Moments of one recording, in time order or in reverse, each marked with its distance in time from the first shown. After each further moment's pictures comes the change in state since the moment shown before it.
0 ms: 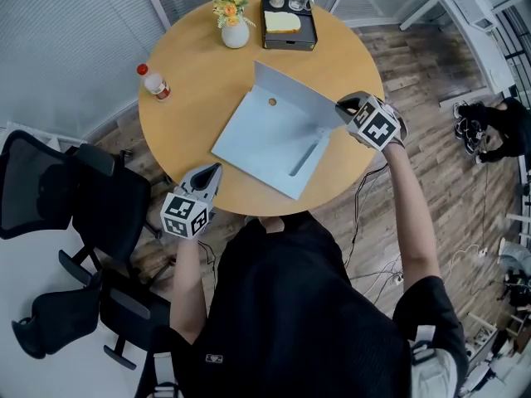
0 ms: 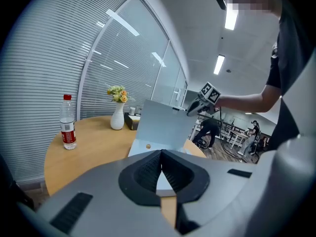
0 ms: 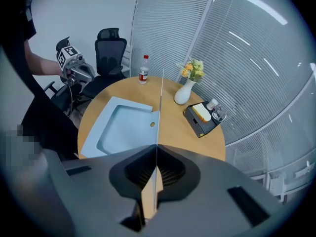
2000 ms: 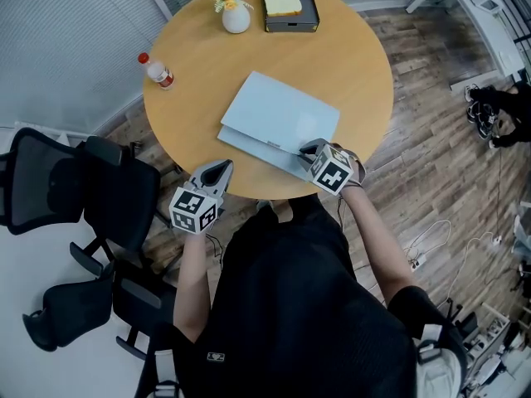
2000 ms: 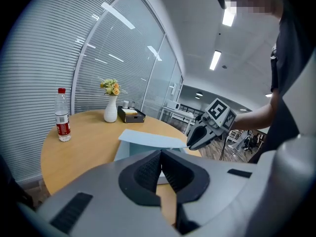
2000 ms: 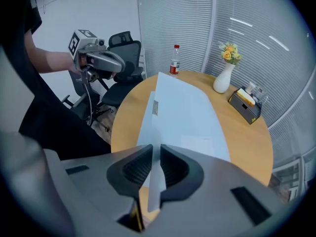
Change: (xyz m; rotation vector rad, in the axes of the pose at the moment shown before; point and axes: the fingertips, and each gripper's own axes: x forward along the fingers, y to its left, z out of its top) left arm -0.011 -0.034 -0.028 0.014 0.070 -0.052; right arm 0.070 0.217 -0.005 0.093 -0.051 0.220
